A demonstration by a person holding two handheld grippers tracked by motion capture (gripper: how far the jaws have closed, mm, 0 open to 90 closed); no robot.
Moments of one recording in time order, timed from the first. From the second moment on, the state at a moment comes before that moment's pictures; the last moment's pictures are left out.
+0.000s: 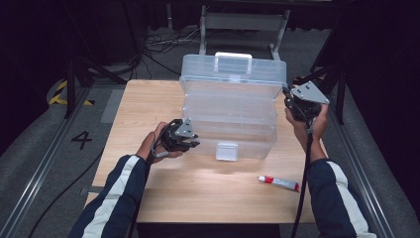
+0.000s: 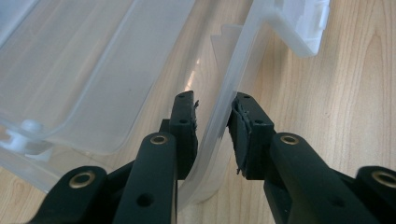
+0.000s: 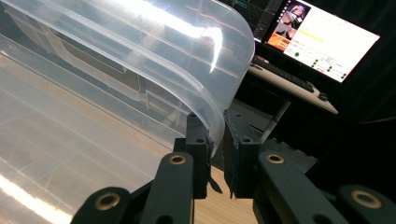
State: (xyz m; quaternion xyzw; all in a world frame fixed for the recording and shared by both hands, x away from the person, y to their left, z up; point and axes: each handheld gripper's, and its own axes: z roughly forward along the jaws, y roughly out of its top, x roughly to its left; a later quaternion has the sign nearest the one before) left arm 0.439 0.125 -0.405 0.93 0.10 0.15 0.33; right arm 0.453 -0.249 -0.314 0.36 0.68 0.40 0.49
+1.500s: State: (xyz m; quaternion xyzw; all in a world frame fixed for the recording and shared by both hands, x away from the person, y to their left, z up) left arm 0.442 0.130 -0.408 0.93 0.08 0.15 0.34; right arm 0.488 -0.245 -0.298 0.38 0.68 0.39 0.48
